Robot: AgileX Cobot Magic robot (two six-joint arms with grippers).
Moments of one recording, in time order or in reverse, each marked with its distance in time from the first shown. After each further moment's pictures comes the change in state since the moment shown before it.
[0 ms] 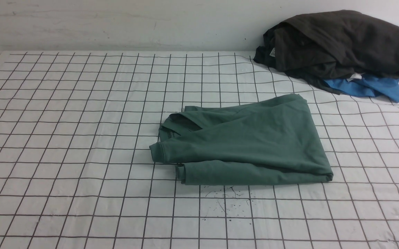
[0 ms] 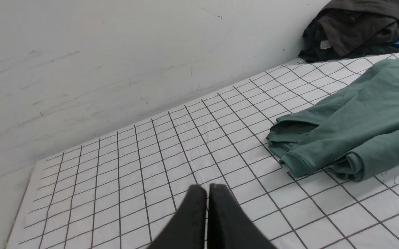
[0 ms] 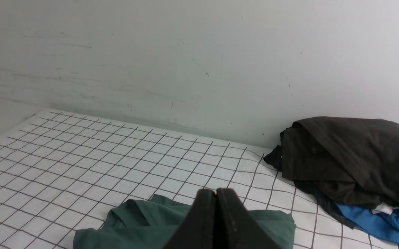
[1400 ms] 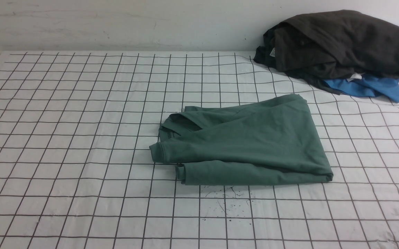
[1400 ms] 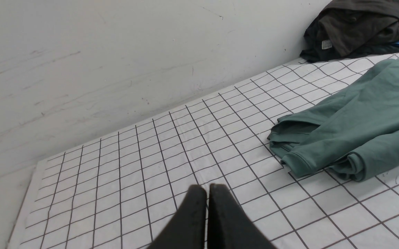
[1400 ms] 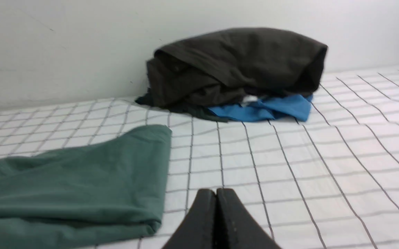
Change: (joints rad) right arm -0.270 -0.583 0.854 -0.342 -0.283 0.437; left arm 0.000 0.000 0.000 0.003 0.000 -0.002
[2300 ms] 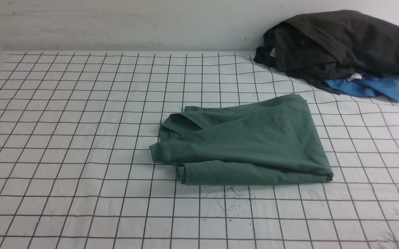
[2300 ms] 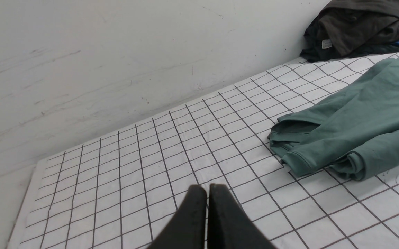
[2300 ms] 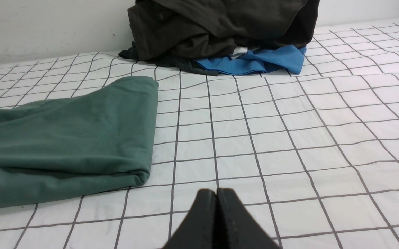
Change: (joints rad) right arm 0.008 -0.016 0.043 -0.012 0.059 0.000; left arm 0.000 -0.001 0.000 0.001 0.001 0.000
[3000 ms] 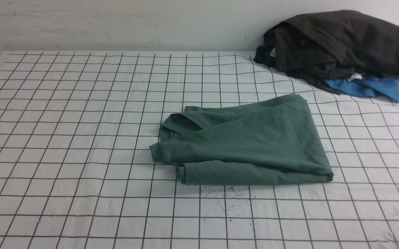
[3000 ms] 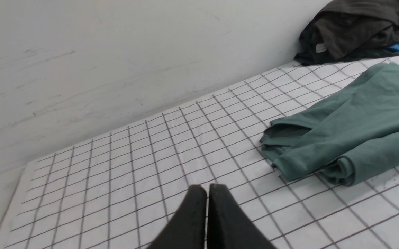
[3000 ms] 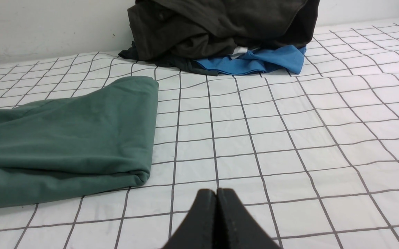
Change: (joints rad) right arm 0.000 0.000 0.000 0.000 0.000 0.000; left arm 0.007 0.000 0.024 -0.051 -0.046 0.002
